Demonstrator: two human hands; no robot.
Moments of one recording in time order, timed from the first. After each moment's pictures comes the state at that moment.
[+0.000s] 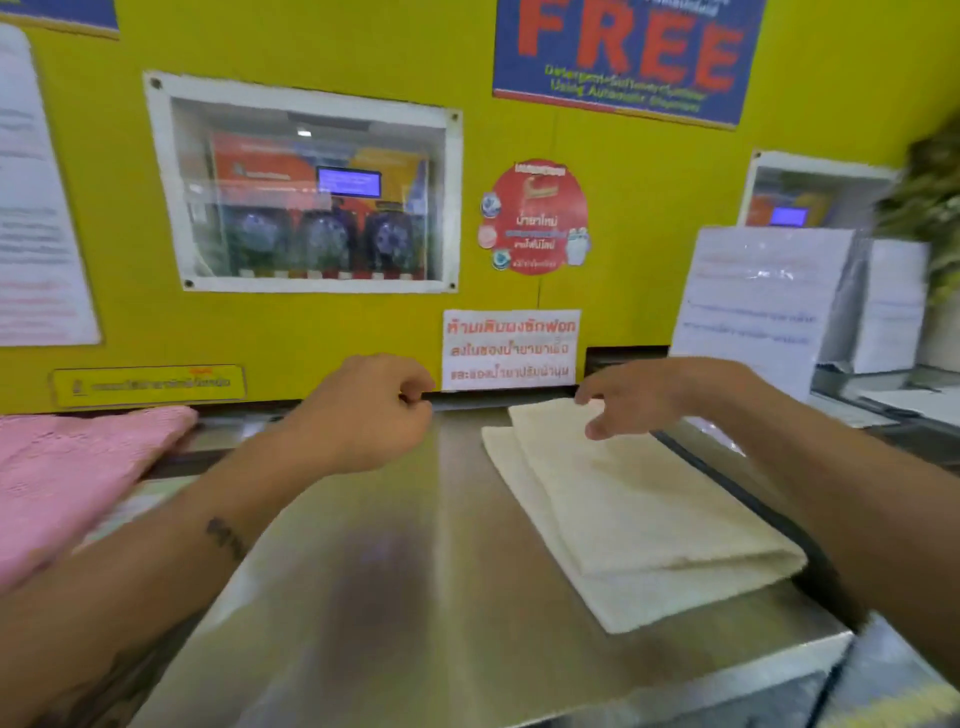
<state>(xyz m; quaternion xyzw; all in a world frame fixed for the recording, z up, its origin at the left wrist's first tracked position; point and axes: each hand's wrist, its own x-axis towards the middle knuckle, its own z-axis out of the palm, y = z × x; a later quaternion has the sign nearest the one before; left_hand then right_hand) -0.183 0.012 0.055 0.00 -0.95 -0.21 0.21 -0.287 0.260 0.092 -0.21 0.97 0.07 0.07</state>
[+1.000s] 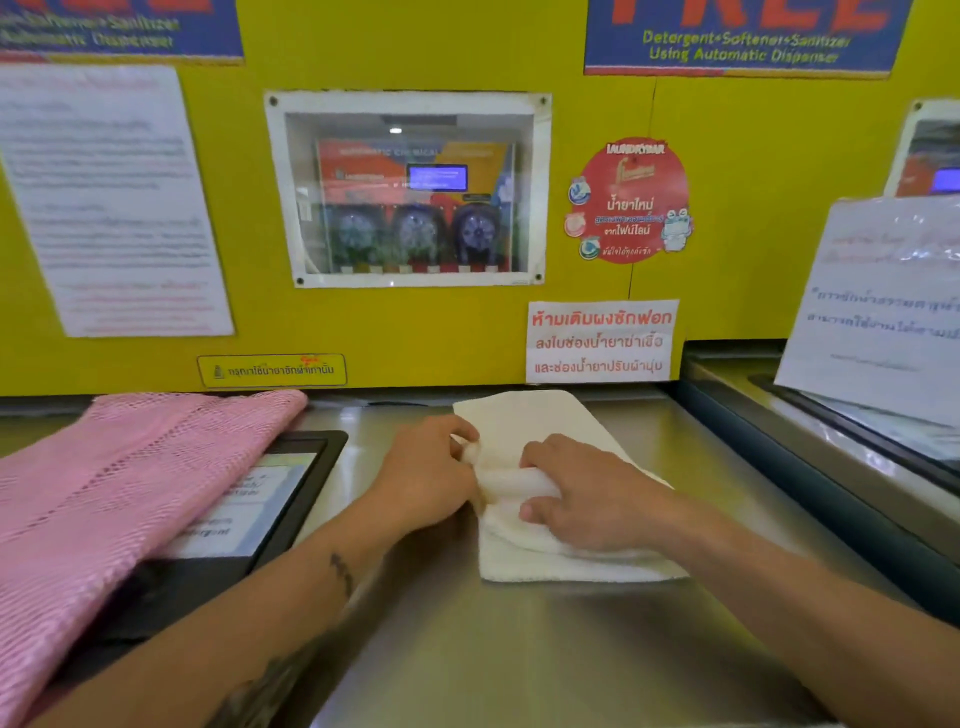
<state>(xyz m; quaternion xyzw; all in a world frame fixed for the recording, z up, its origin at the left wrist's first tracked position) -0.181 0.001 -0.011 0.15 -0.91 -0.33 0.19 -0.241 0.175 0.000 -0.39 0.91 -0.12 0.02</state>
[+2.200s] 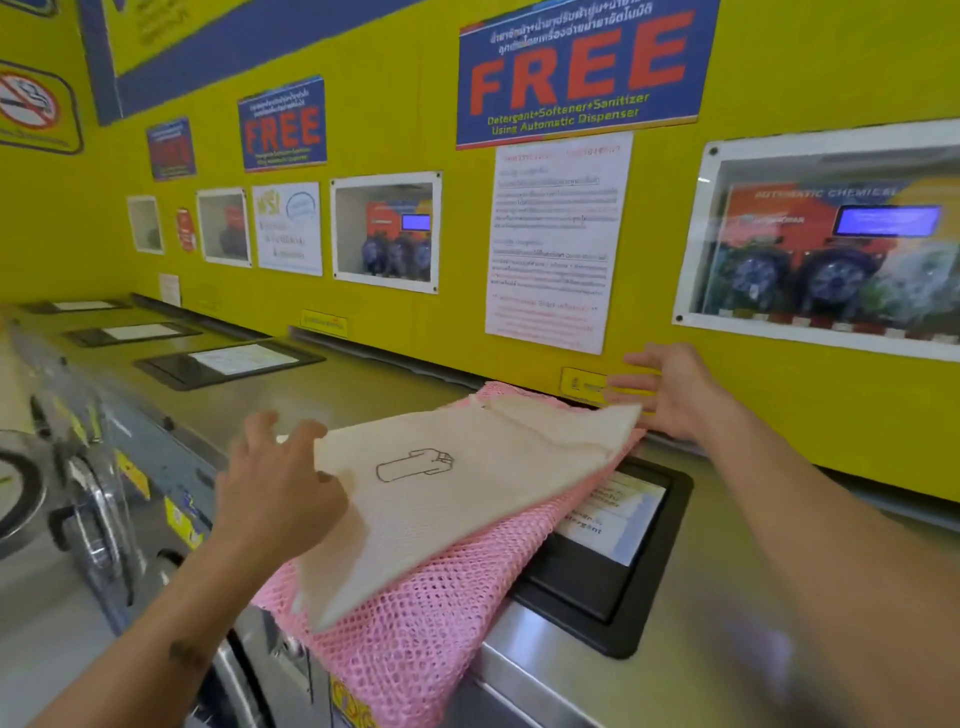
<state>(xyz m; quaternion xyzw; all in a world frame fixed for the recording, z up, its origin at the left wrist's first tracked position) 0.143 -0.195 -0.004 0.61 -0.75 -0.04 0.26 -0.222 -0.132 0.064 -0.28 0.63 -0.64 0.33</state>
